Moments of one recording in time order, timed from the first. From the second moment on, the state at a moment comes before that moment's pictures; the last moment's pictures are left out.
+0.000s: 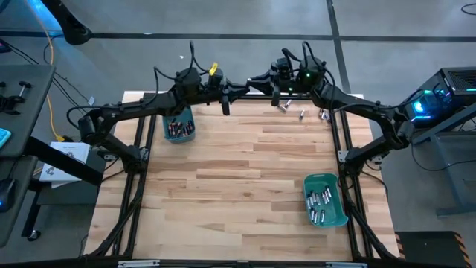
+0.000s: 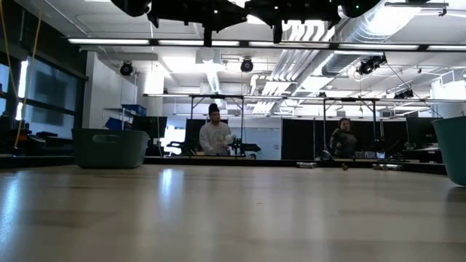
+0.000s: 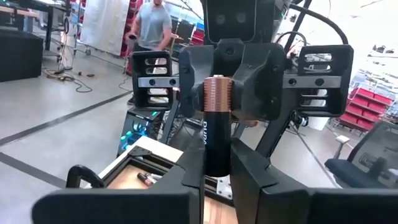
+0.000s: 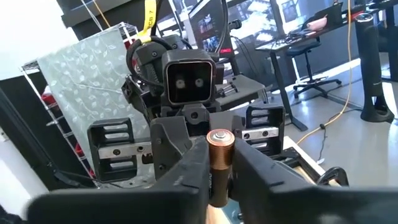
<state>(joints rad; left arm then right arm) 0.44 1.50 1.18 0.36 0.25 -0.31 -0.55 1.45 1.23 0.30 -0.52 0.38</state>
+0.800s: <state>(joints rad) 0.71 1.08 1.07 -1.18 -0.12 -0.75 -0.67 1.45 1.23 0.33 -0.53 0.49</state>
